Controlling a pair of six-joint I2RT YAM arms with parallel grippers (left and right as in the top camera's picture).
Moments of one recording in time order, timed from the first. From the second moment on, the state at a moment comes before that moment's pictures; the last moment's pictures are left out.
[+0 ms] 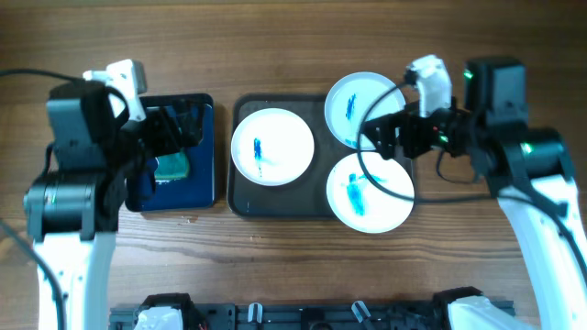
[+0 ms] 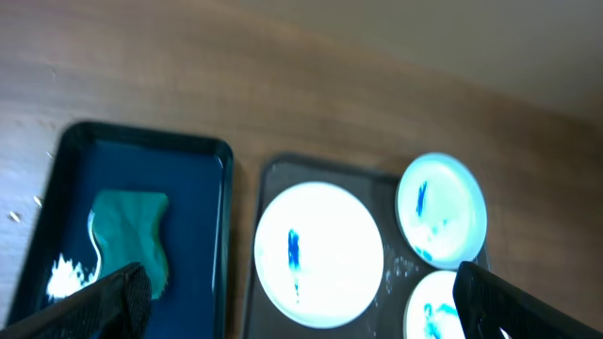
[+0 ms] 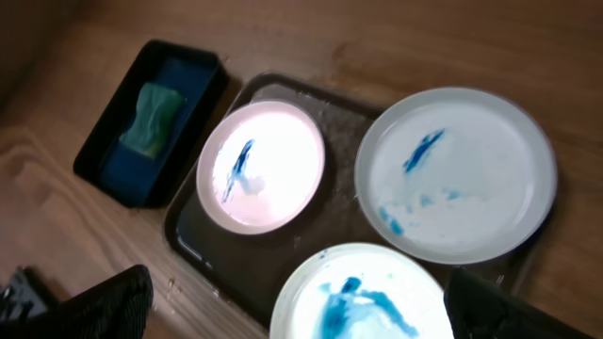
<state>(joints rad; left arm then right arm) 0.02 1.12 1.29 -0.91 0.25 -0.28 0.17 1.29 1.33 -0.94 -0.47 -0.08</state>
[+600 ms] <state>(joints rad) 0.02 1.27 1.30 -1.05 0.31 -0.28 0.29 1.53 1.38 -0.87 -0.49 0.03</state>
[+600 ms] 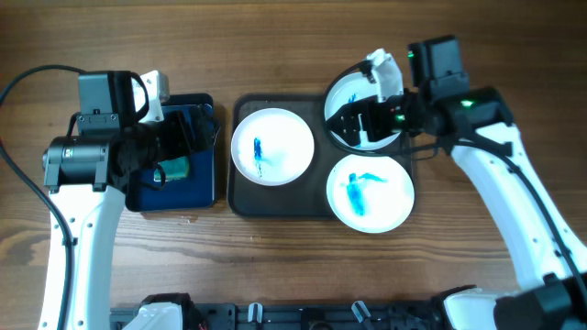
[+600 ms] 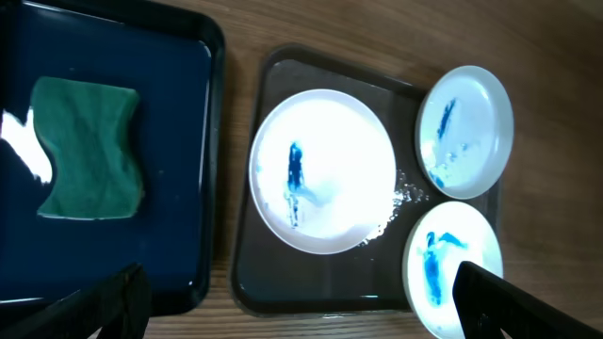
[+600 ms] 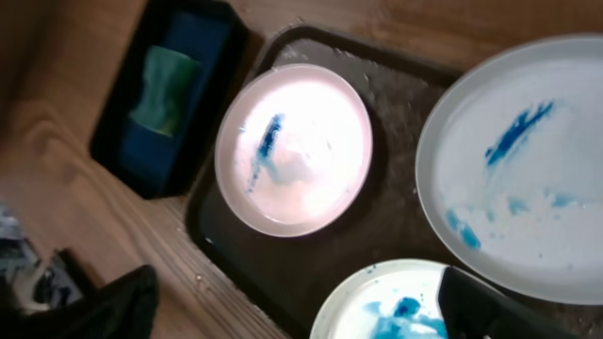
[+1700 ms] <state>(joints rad) 0.02 1.44 1.30 -1.00 -0.02 -0.38 0.53 2.09 1.56 -0.86 -0.13 0.31</state>
